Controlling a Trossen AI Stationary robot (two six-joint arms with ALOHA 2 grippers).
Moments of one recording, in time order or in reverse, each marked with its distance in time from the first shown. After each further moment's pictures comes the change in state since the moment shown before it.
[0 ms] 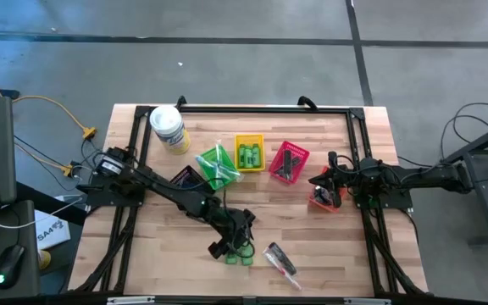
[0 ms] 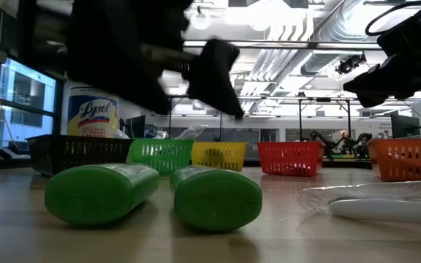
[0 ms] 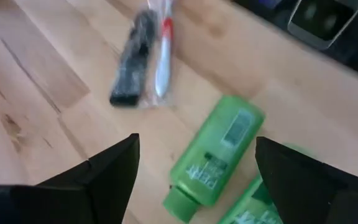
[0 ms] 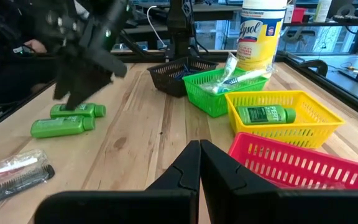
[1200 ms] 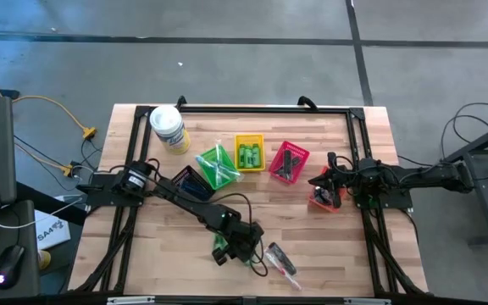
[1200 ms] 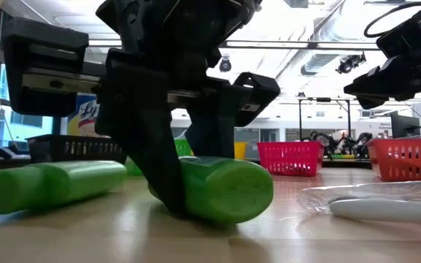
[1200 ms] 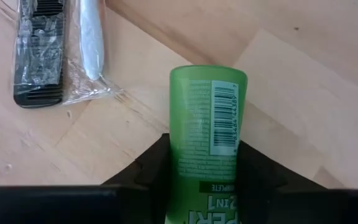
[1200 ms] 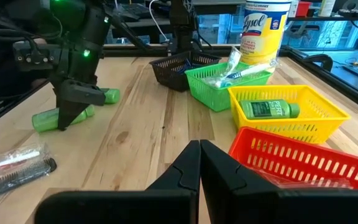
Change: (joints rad) left arm -0.019 0.261 0.312 -0.363 0.014 0.159; right arm 0.000 0.026 0.000 0.009 -0.012 -0.001
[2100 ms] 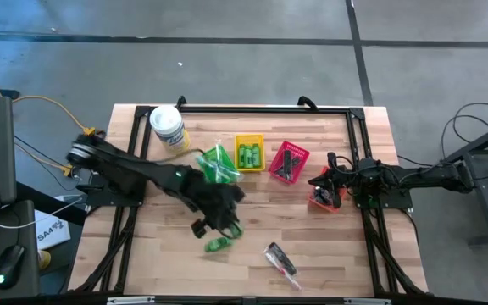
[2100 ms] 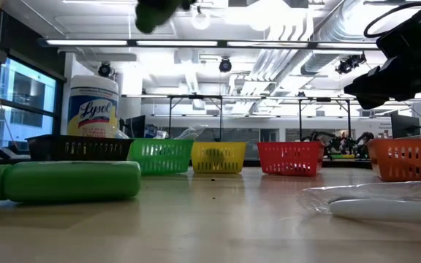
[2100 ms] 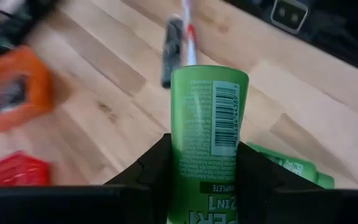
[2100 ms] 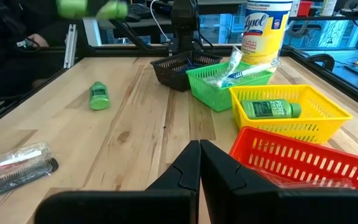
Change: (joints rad) left arm 0.091 -0.535 -0.107 -0.219 -0.075 0.053; right arm 0.000 0.000 0.000 -0.006 -0.003 0.000
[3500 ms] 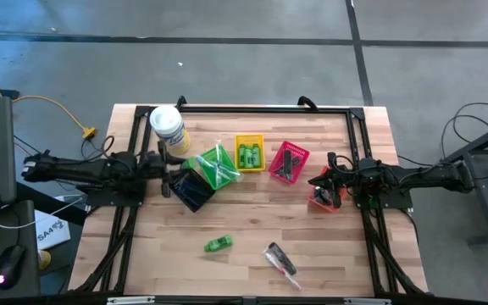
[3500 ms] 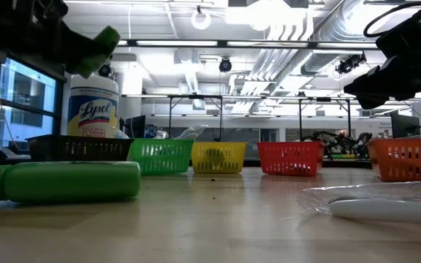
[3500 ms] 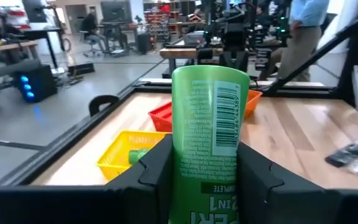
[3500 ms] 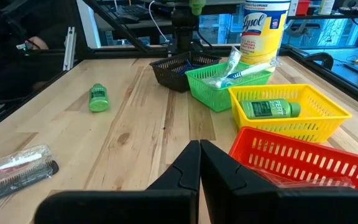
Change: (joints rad) left arm 0.221 -1.278 -1.140 0.674 -0.415 -0.558; right arm 0.000 0.000 0.000 0.014 0.001 0.018
